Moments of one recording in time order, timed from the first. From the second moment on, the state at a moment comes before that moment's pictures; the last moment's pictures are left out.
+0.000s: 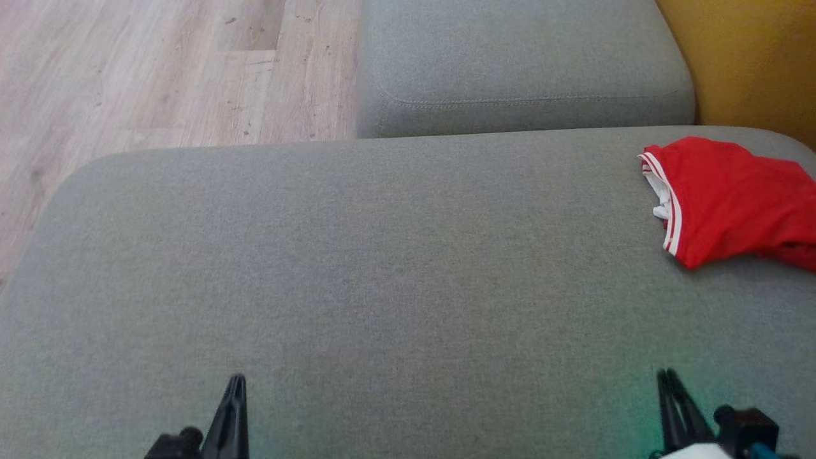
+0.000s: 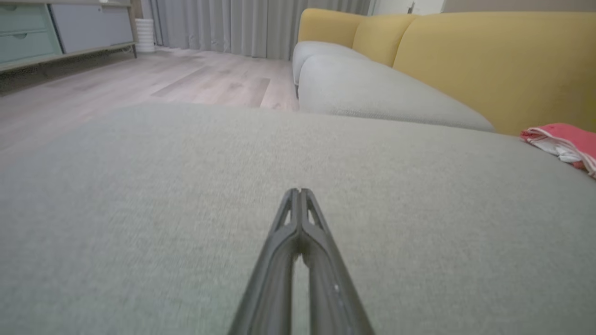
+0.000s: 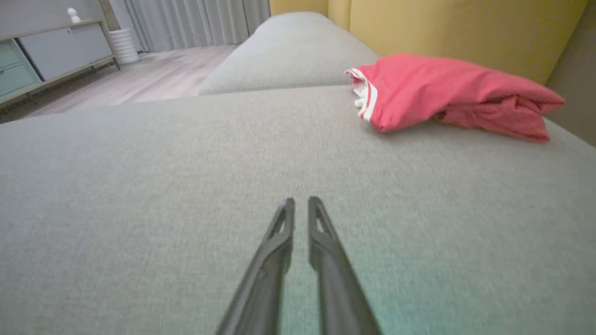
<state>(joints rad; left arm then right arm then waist) 0.08 0.05 -0.10 0.40 -0.19 -0.10 -0.25 0.13 -0.04 -0.07 0.41 0.05 0.12 -0.24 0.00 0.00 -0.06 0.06</state>
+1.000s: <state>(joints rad) 0.09 0.05 -0.06 0.38 -0.52 -0.10 -0.16 0.12 -0.04 -0.08 0.39 0.41 0.12 -0.16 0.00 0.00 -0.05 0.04</state>
